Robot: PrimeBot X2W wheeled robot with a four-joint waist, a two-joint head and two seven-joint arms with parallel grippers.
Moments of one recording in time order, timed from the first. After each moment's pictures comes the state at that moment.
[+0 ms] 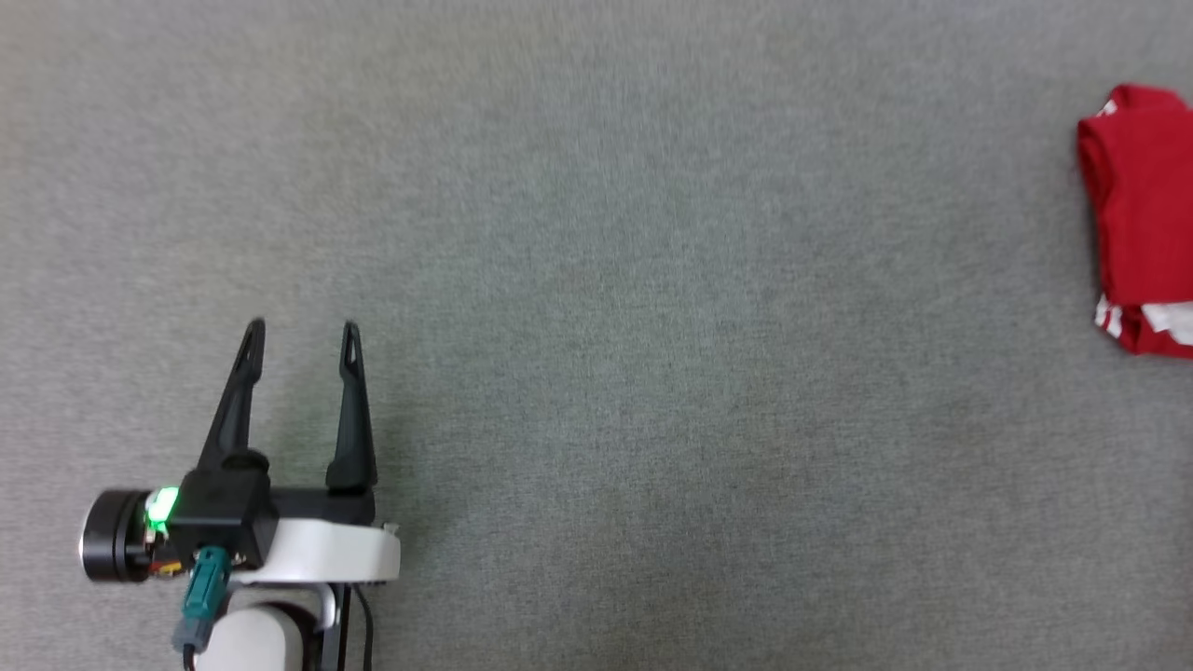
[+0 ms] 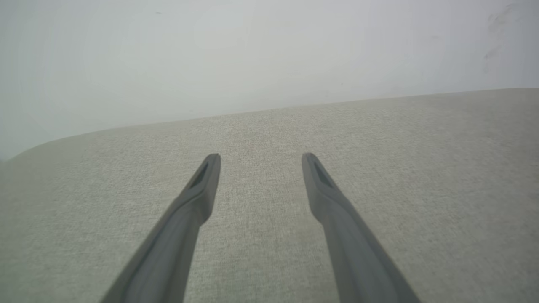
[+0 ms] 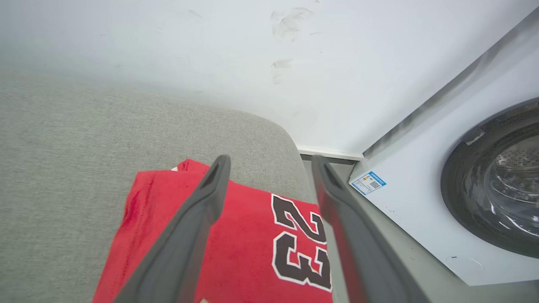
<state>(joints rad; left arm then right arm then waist) -0.12 0.11 -0.03 -0.08 -0.02 0.04 -0.26 -0.59 -0.57 -0.20 0.26 0.15 0.13 0.28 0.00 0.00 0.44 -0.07</state>
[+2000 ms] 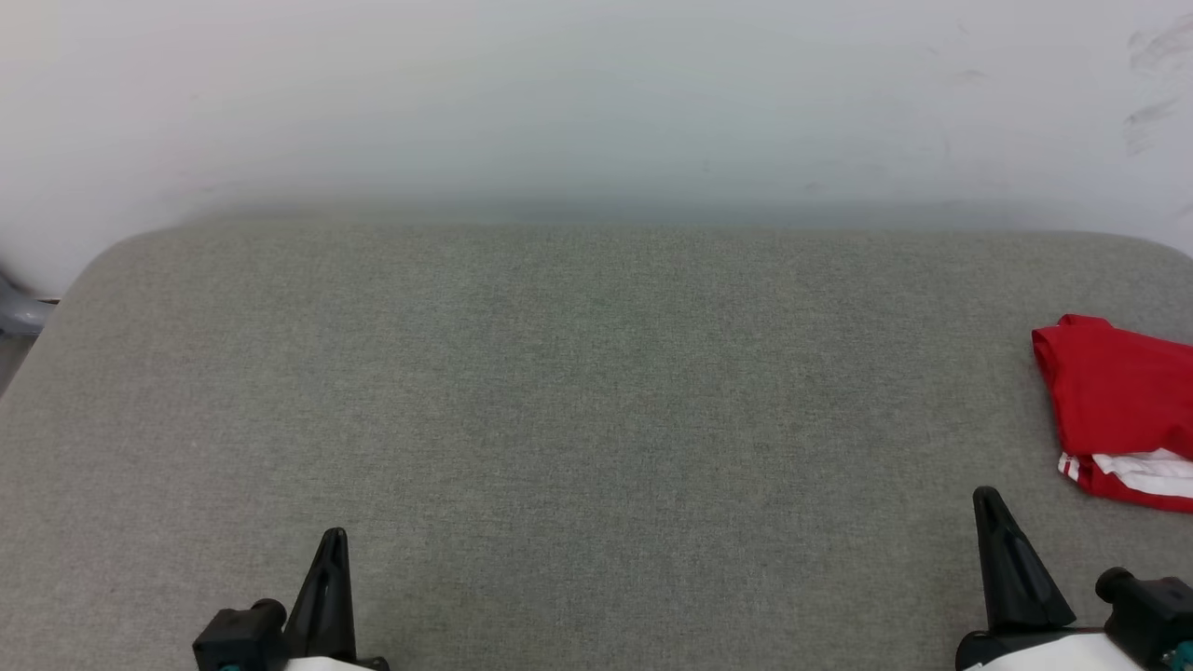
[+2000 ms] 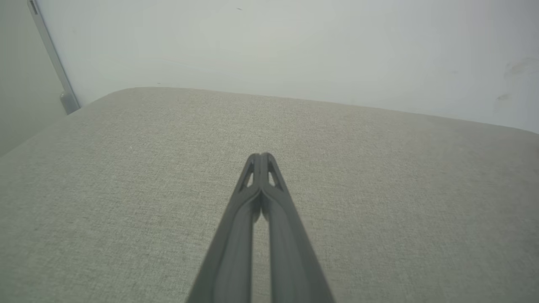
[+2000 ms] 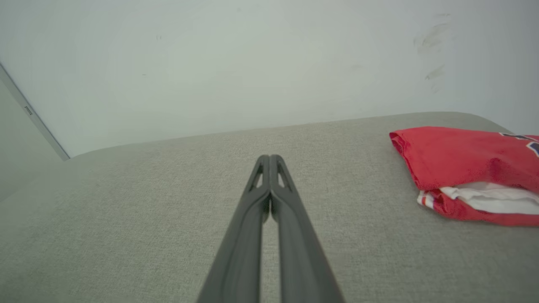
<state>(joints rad) 0.13 0.06 0.00 0.08 -0.15 -0.01 -0.23 0.13 -0.05 -0.04 0.01 0.23 0.13 -0.19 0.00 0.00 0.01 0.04</state>
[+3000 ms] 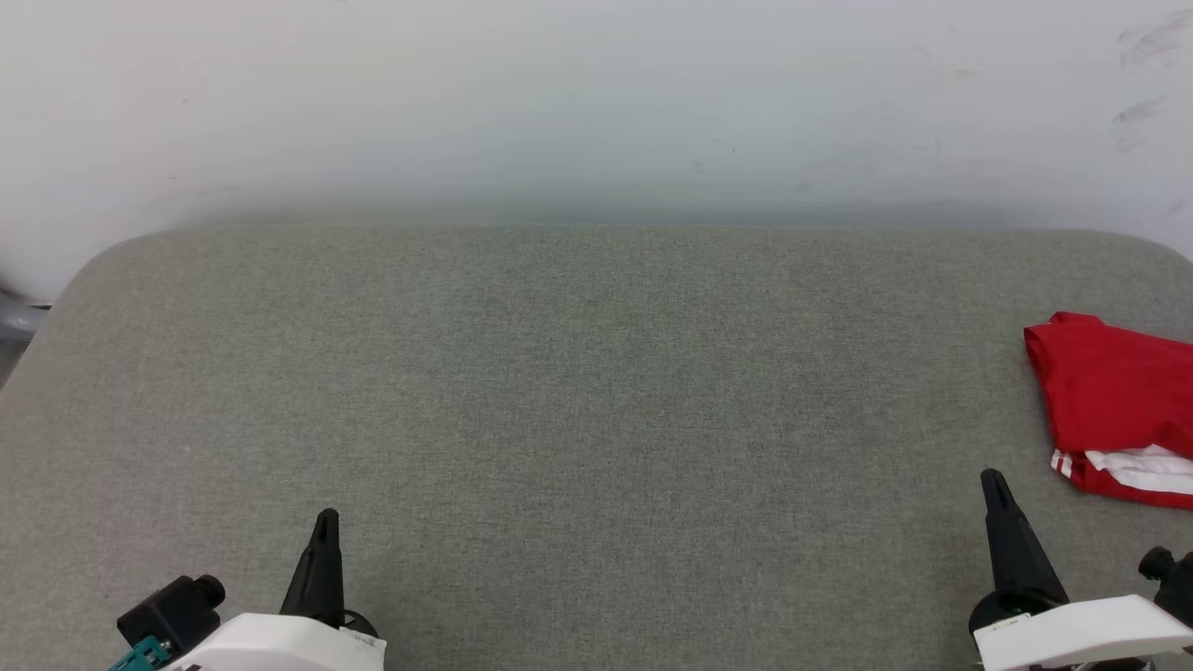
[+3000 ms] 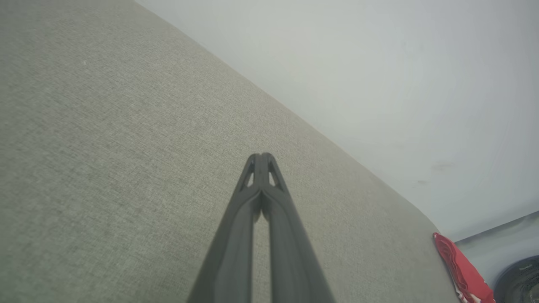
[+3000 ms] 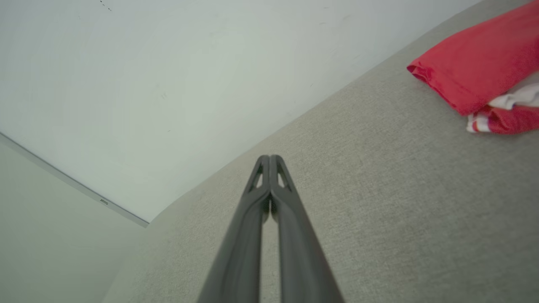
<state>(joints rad) 0.05 0.05 0.04 0.14 -0.68 -0.05 -0.10 0.06 -0.07 -0.04 0.10 0.76 0.13 -0.10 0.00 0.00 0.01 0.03</state>
